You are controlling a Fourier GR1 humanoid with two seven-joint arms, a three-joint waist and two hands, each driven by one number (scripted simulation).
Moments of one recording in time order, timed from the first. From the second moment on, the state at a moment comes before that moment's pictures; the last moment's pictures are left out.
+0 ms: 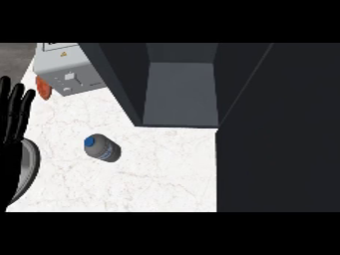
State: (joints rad) left arm 0.00 0.12 0.02 -2.10 -0.02 -0.02 0.00; right arm 0.03 -0.08 0.01 -2.10 -0.02 0.02 -0.01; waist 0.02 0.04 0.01
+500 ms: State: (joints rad) left arm 0.10 0.13 -0.17 -2.04 0.27 -0.28 0.07; right arm 0.14 -0.03 0.09 -2.14 -0.11 0.04 0.06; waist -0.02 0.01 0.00
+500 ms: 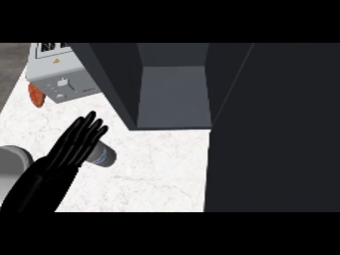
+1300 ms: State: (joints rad) left arm 0.28 0.30 0.04 -2.06 0.71 -0.51 0.27; right arm 0.44 -0.01 0.17 -2.29 -0.25 0.10 0.10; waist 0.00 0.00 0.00
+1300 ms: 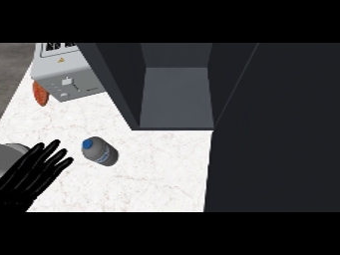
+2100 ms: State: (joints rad) left arm 0.26 0.28 0.20 -1.87 0.70 -0.71 0.19; right arm 0.54 -0.03 0.19 -2.27 -0.25 0.16 -0.02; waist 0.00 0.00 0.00
